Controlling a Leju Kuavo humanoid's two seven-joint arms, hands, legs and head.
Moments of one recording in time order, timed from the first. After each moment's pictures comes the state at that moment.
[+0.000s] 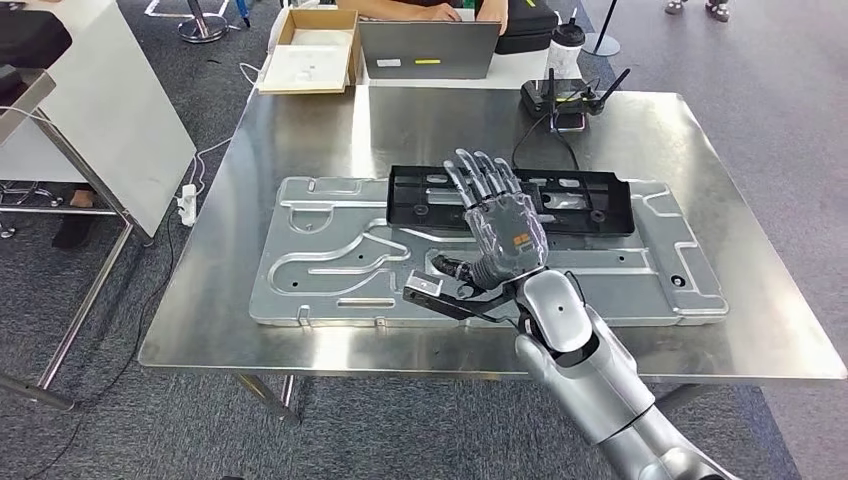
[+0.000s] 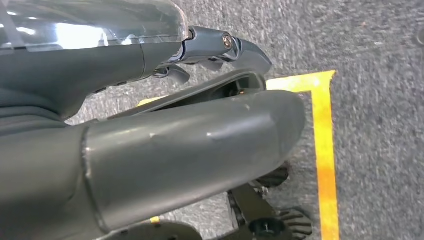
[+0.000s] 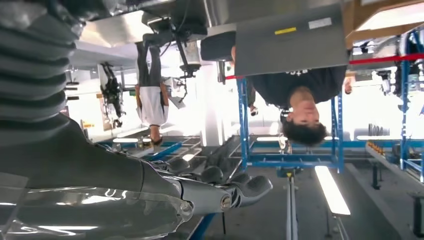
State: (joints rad) left arm -0.12 -0.09 1.15 -0.22 -1.28 -0.01 -0.35; right arm -0.55 -0.05 0.56 -1.39 1.31 -0.37 0.14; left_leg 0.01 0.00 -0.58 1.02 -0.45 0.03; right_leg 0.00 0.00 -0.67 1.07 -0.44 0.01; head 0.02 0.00
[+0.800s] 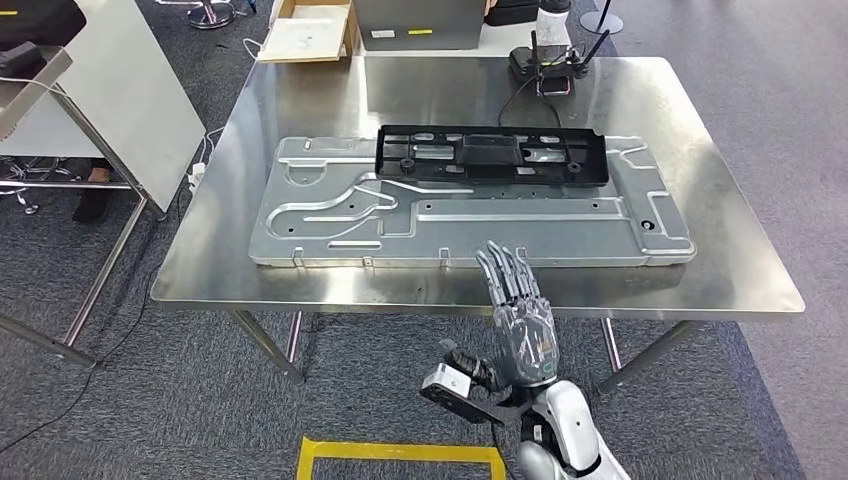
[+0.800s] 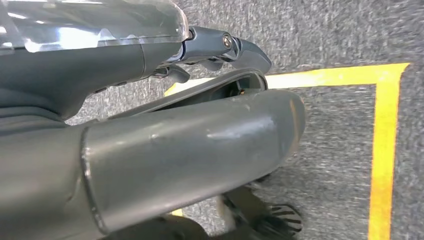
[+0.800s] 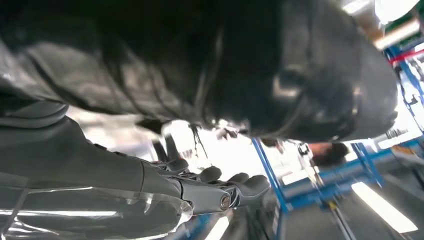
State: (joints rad) left arm -0.09 -0.09 1.19 -0.22 -1.23 0.01 -0.38; right arm -0.11 -0.01 0.47 -1.55 1.12 -0.61 -0.01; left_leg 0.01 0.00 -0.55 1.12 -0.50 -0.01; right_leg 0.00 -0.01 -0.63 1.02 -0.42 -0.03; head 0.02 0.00
